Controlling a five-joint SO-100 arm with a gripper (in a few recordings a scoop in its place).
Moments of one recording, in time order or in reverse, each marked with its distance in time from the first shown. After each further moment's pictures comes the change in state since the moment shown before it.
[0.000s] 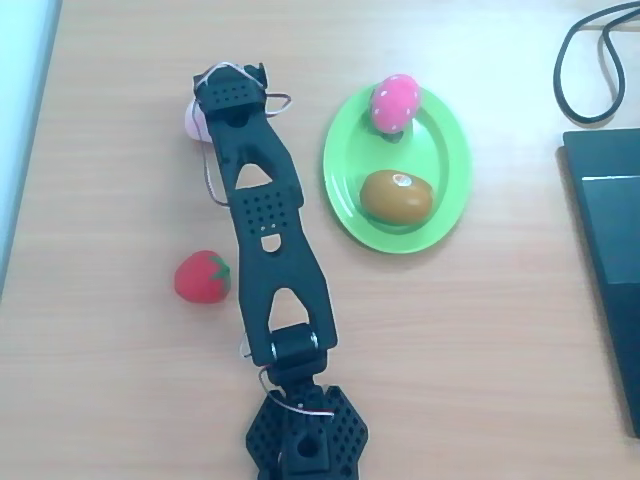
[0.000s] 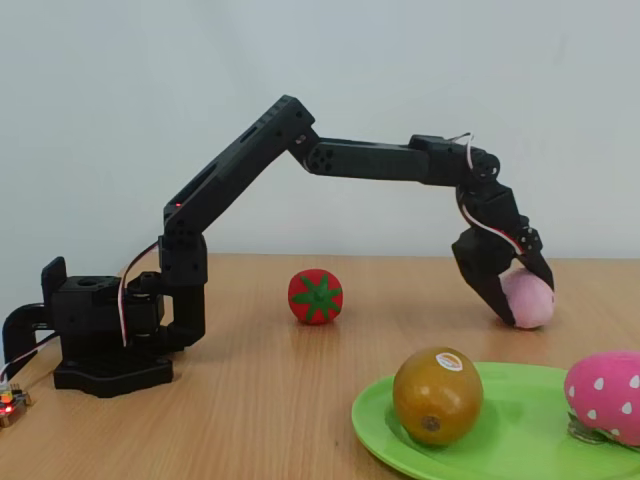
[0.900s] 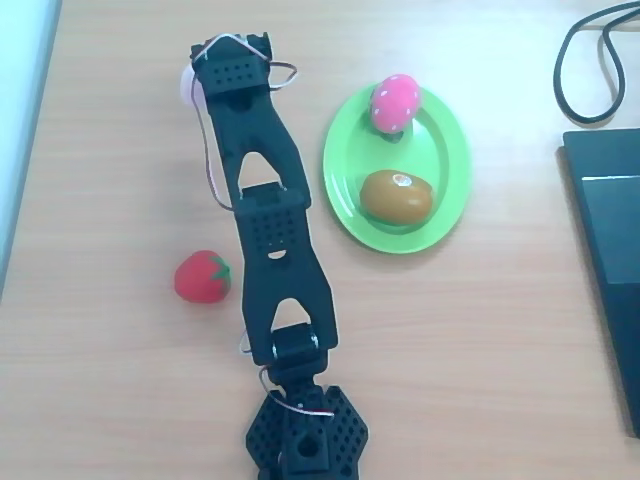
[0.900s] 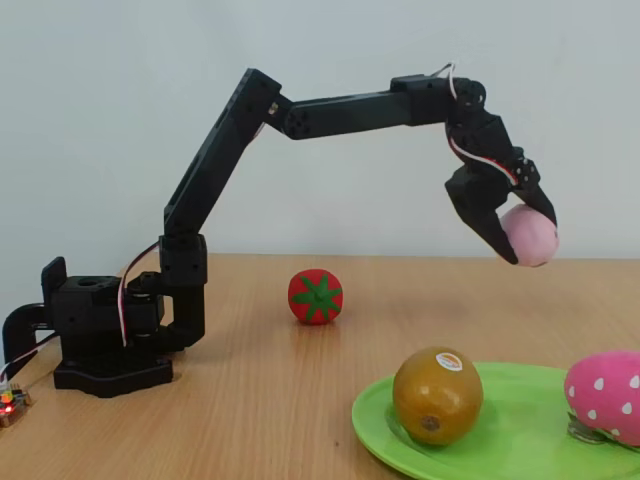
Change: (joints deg) arm 1.5 17.6 4.1 7.8 -0.1
